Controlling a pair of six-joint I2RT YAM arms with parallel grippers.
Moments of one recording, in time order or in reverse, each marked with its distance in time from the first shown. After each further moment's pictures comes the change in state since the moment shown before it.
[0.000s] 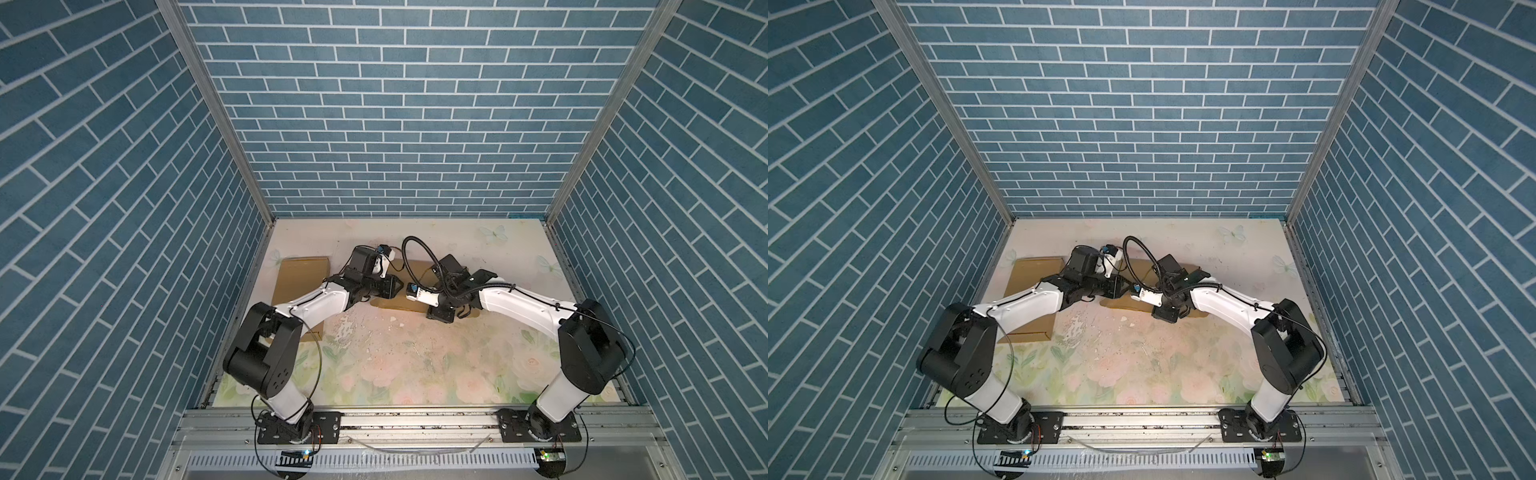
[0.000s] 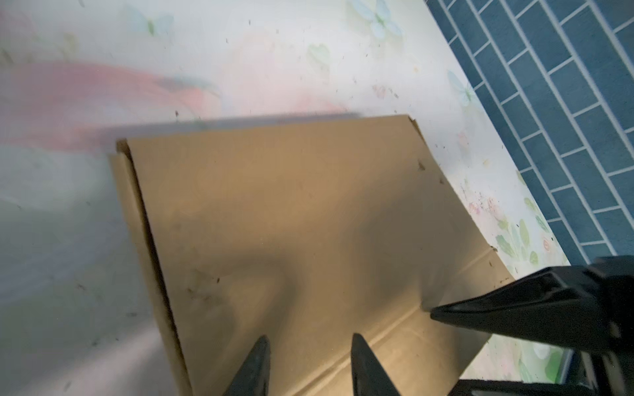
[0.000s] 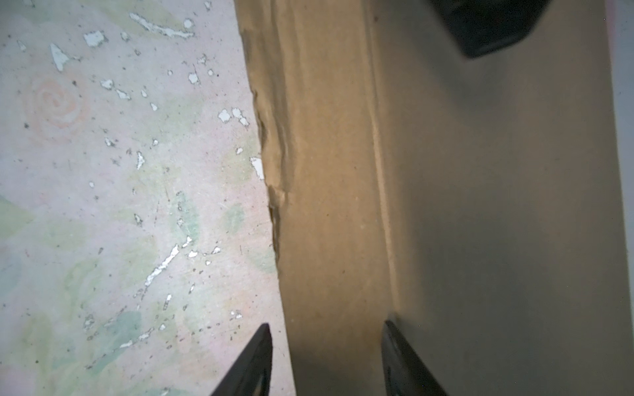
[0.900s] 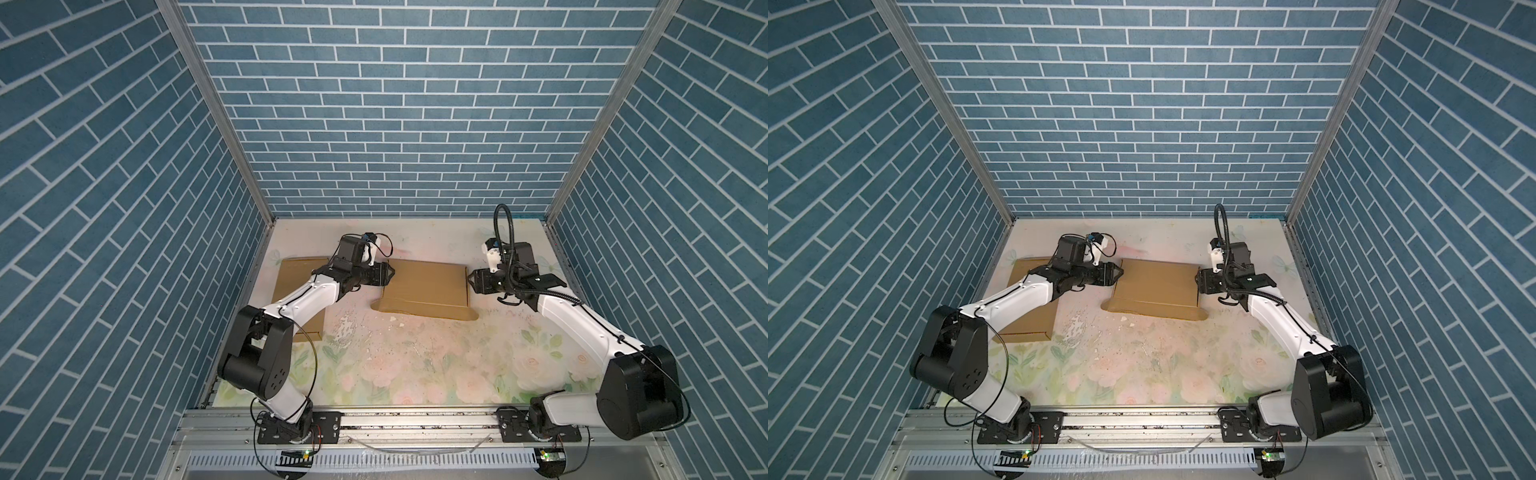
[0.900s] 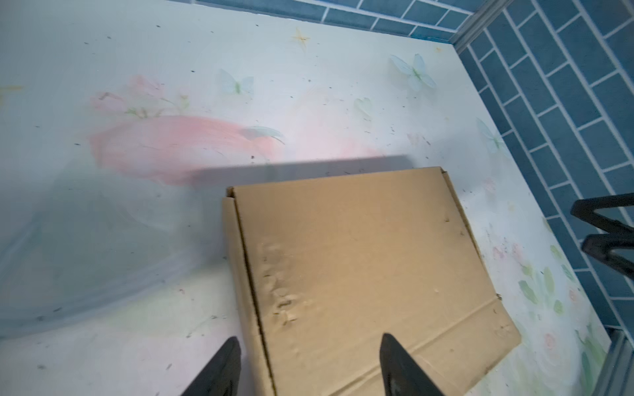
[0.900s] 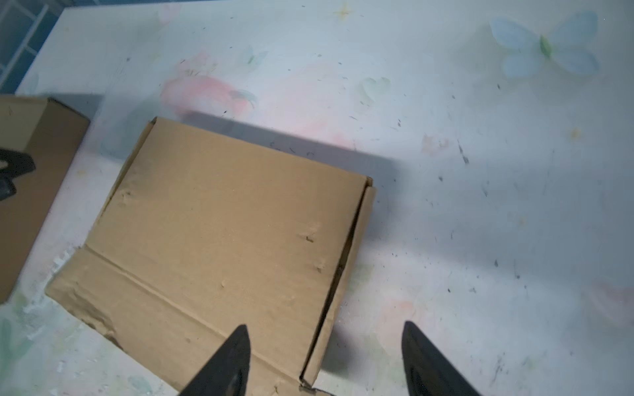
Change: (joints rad) left arm 0.112 -0.042 0.101 -0.098 -0.064 0.001; right arm -0.472 -0.311 -0.205 0.208 -0.053 0.818
